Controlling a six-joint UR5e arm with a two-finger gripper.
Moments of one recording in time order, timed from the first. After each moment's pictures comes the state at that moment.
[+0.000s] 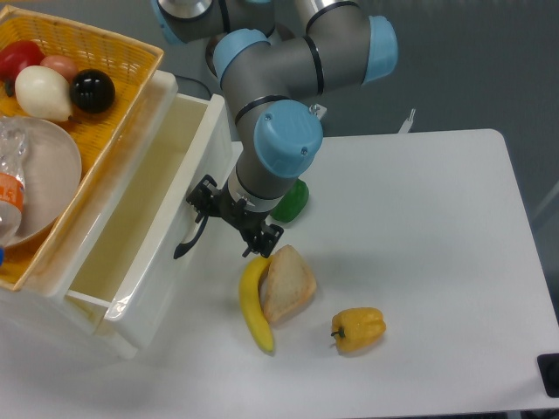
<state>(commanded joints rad) 2.39 -1.88 -1.48 -1.50 1.23 0.91</state>
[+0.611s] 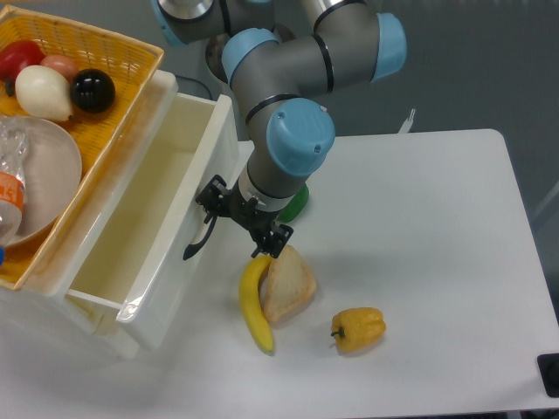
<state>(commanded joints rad) 2.41 -1.88 -1.46 -1.50 1.23 0.92</state>
